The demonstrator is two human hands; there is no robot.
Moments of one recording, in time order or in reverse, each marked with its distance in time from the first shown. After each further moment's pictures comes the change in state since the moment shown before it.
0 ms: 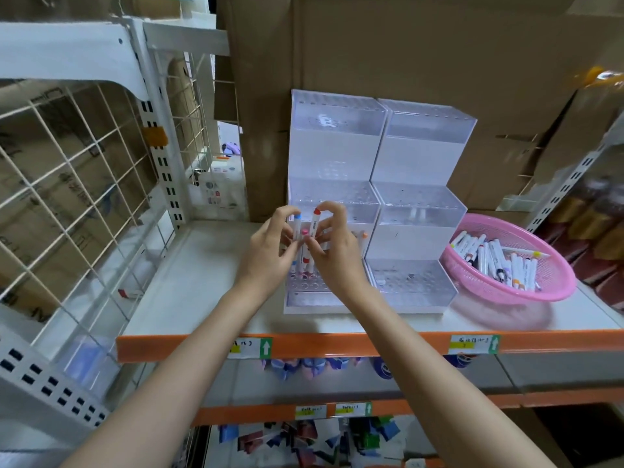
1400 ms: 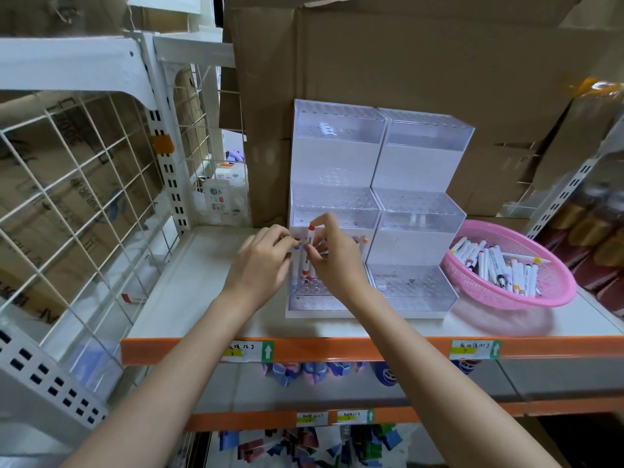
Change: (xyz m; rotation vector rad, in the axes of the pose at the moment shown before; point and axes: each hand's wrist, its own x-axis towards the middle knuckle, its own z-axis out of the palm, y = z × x) left_hand -0.007 -0.004 -0.019 0.443 -0.083 0.258; right_hand 0.002 0.001 0.002 -0.176 -0.097 0.017
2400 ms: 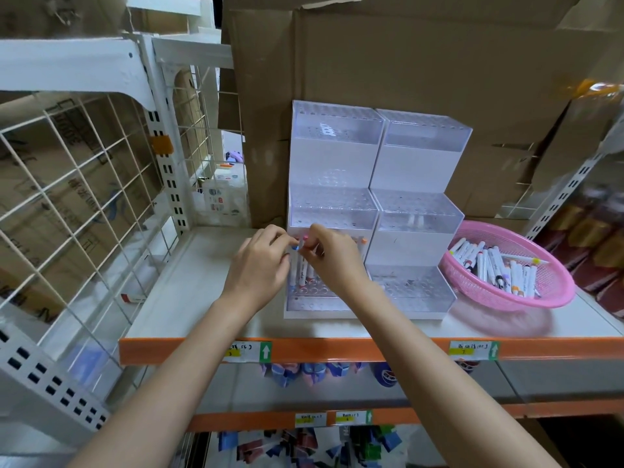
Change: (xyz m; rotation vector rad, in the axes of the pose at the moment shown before) left_hand 0.000 0.007 -0.001 -0.030 -0.030 -0.125; right_hand 0.008 0.006 -0.004 -0.170 -0.063 -0.083
